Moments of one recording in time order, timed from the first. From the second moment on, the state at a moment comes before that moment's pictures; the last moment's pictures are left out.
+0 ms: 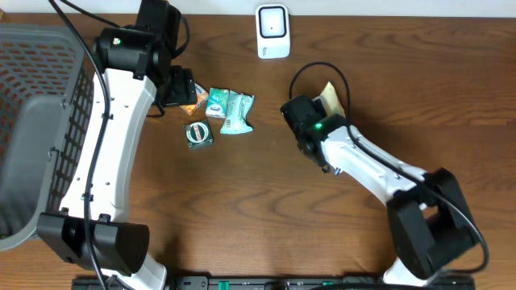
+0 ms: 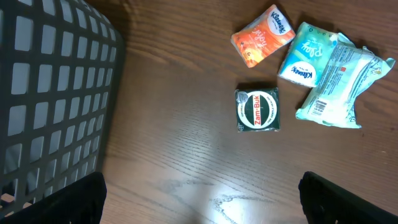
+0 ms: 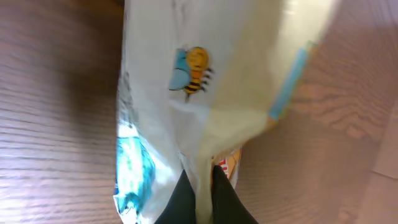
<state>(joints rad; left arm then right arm) -0.17 1.76 1.92 -1.47 -0.25 -0.34 0.56 1.84 1.18 -0.75 0.63 0.06</state>
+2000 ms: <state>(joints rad) -0.17 1.76 1.92 -1.47 -0.25 -0.34 0.59 1.86 1.24 -0.81 0.53 0.00</state>
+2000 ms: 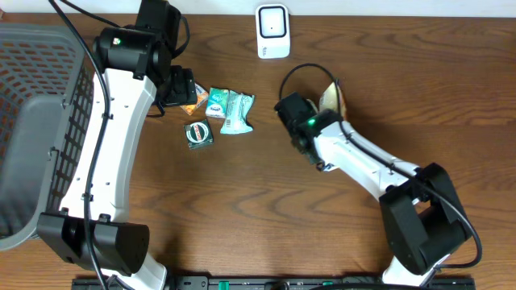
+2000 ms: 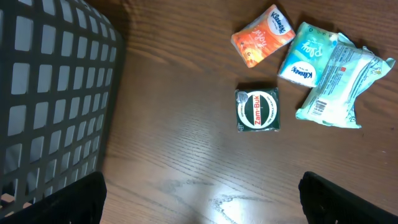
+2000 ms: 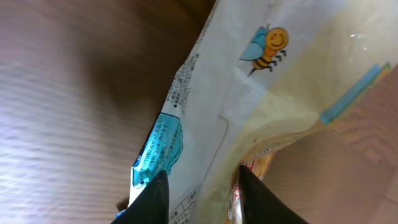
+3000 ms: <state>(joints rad) -0.17 1.76 1.92 -1.47 -0.25 -0.34 0.66 1.86 1.50 -0.88 0.43 0.06</state>
